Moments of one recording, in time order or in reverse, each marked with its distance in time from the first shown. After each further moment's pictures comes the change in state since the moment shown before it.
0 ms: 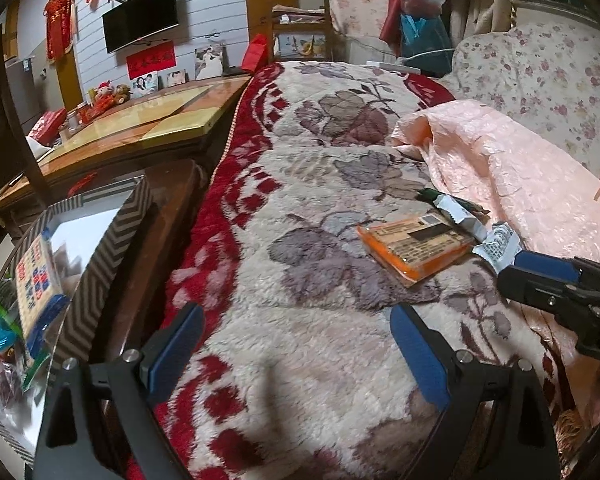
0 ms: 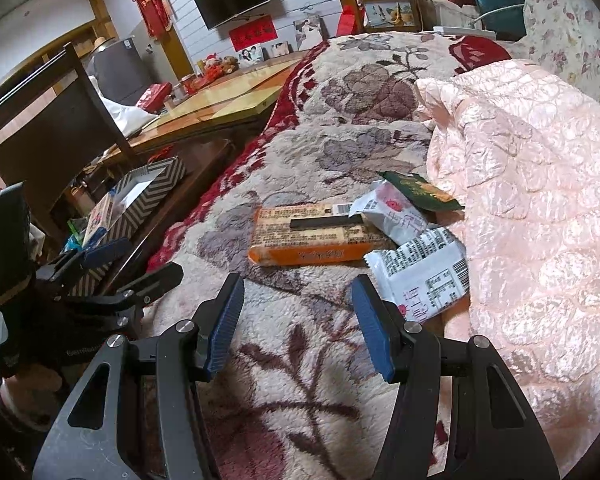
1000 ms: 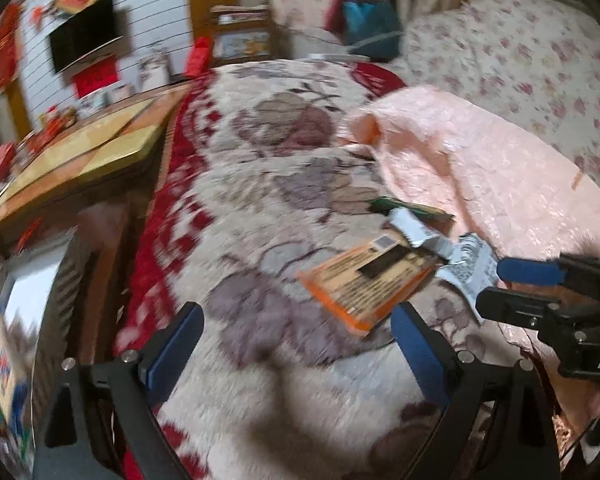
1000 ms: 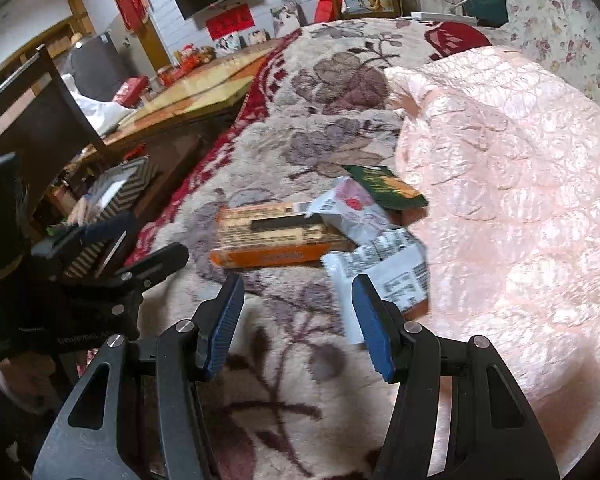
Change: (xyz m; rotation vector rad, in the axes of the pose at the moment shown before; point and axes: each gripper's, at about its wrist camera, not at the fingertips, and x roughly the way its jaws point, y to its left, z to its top) left arm 0.029 -0.034 0.040 0.160 0.028 -0.155; right arm -0.001 -0.018 0.013 0.036 0.061 -0.074
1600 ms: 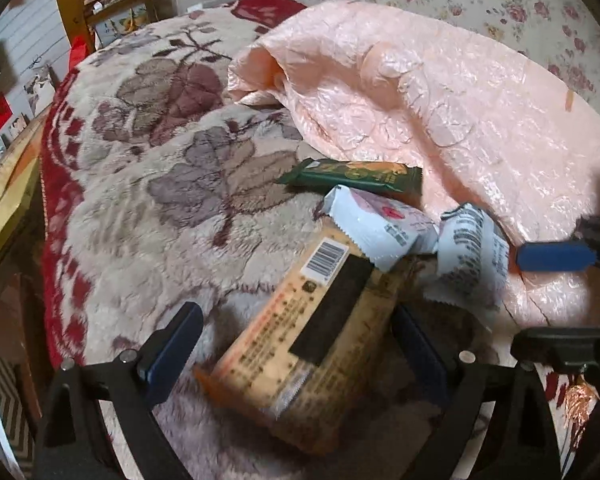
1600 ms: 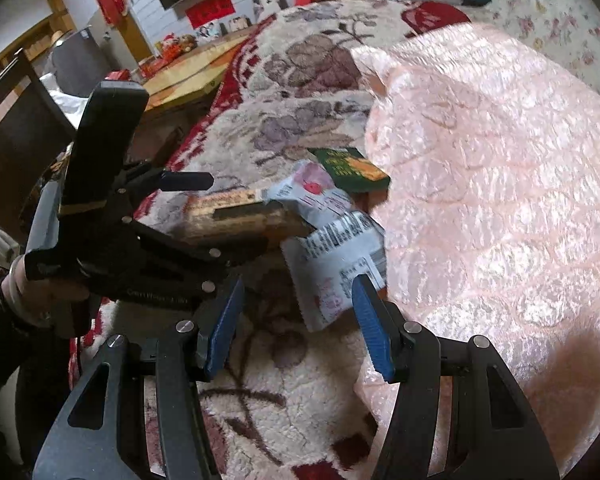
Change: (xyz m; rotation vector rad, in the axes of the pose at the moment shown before) left arm 0.086 -0.043 0.038 0.287 0.217 -0.196; right arm 0.004 -0.025 0.000 0.056 0.070 -0.031
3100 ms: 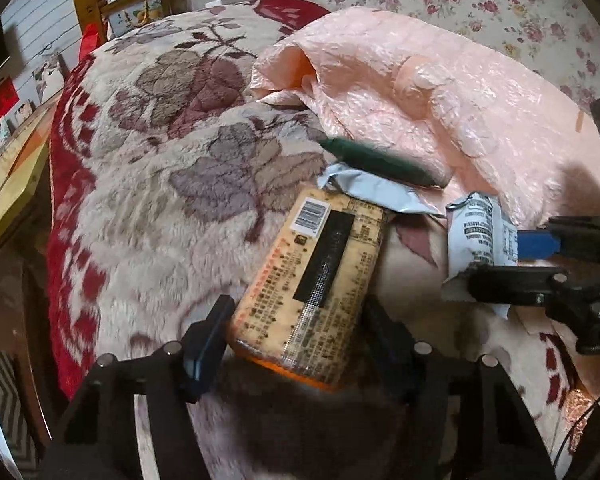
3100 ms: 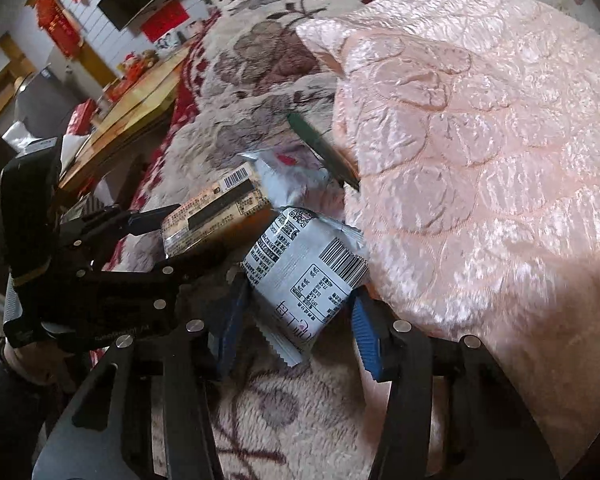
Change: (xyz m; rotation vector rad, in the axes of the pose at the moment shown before) left arm -0.004 0.022 -0.011 -0.049 -0.018 -0.012; right arm 0.034 -0.024 0.025 0.175 0.042 0.010
